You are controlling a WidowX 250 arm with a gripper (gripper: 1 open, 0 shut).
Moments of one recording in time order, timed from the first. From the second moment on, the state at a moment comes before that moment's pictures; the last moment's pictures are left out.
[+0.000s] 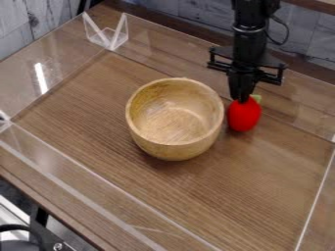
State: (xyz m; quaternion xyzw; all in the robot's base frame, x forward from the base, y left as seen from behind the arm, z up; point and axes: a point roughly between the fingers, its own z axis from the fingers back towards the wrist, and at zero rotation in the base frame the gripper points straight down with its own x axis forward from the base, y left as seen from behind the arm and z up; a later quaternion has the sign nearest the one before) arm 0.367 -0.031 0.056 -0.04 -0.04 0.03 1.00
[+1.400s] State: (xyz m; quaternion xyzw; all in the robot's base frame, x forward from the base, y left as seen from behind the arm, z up) arm 0.300 -0.056 0.147 -0.09 -0.11 -0.03 0.99
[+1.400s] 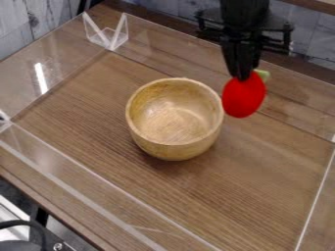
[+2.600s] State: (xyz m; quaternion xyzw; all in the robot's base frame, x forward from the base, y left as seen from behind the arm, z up) arm 0.257 -0.092 0.052 -0.10 -0.08 -0.07 0.99
